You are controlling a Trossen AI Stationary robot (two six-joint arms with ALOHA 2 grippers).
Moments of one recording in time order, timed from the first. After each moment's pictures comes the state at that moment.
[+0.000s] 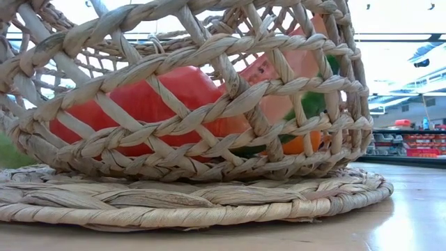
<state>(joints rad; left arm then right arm) -0.41 1.34 1.08 0.09 -0.49 -0.13 0.35 1.63 1.63 -0.52 0.09 0.47</state>
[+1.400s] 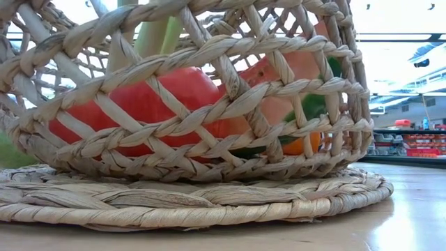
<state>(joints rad) -0.62 1.35 1.07 -0.15 -0.58 -0.30 0.45 1.64 1.63 -0.75 0.29 0.44</state>
